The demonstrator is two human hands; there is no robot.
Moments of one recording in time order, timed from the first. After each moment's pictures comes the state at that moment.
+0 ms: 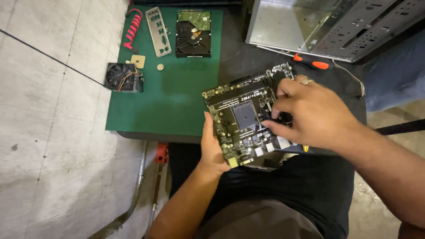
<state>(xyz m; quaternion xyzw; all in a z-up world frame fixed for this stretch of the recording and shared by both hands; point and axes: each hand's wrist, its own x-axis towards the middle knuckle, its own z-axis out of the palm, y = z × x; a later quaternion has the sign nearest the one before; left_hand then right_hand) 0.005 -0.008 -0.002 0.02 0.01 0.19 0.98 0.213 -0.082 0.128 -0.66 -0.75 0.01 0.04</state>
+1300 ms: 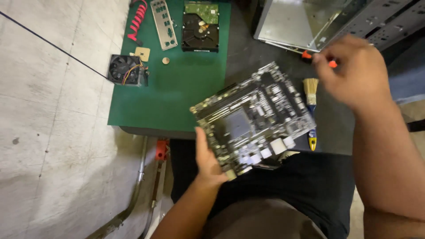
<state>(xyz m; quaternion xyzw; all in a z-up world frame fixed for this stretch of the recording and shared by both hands) -0.032 -0.024 -0.026 0.02 -0.05 0.29 0.96 0.288 -0.070 0.093 -0.72 -0.66 -0.09 0.20</state>
